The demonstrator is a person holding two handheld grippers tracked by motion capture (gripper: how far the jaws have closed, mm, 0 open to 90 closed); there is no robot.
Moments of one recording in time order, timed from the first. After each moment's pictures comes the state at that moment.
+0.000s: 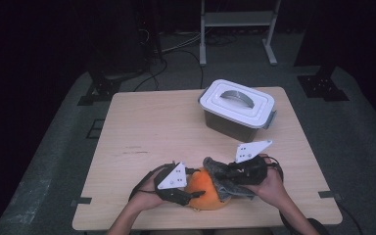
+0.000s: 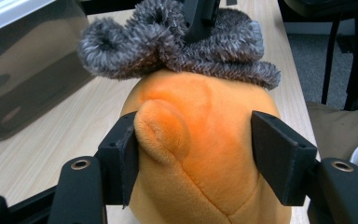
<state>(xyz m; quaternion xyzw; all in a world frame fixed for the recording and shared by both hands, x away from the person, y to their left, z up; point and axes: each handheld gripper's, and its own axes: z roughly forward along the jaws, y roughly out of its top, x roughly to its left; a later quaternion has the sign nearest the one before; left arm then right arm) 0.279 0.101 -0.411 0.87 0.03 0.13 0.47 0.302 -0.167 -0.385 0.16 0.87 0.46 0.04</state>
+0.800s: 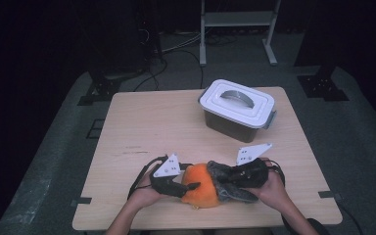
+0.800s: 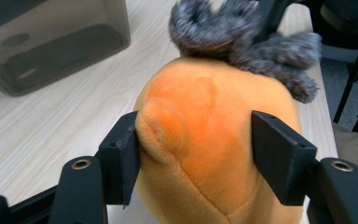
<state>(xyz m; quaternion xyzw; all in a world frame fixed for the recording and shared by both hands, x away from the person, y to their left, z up) 0.296 0.114 -0.417 0.86 0.11 0.11 0.49 0.302 -0.173 -0.400 0.18 0.88 0.44 0.03</state>
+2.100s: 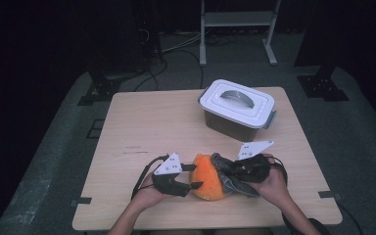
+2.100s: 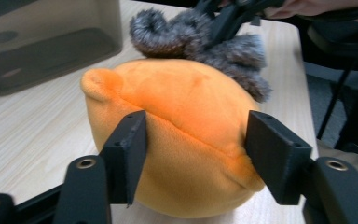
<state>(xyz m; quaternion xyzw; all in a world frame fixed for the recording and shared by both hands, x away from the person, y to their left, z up) 0.297 0.107 -0.418 0.85 0.15 0.08 0.50 0.308 -0.177 -0.396 0.21 0.87 0.43 0.09</state>
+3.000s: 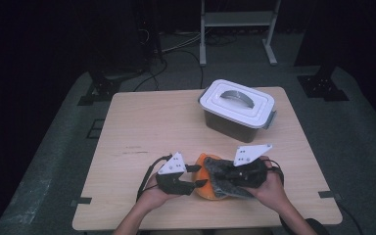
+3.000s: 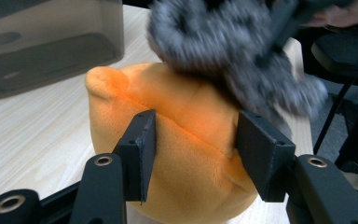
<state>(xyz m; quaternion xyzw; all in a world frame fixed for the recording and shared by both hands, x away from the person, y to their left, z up) 0.294 0.096 -0.416 0.84 0.16 0.08 0.51 0.288 -0.158 -0.379 0.16 0.88 0.45 0.08</state>
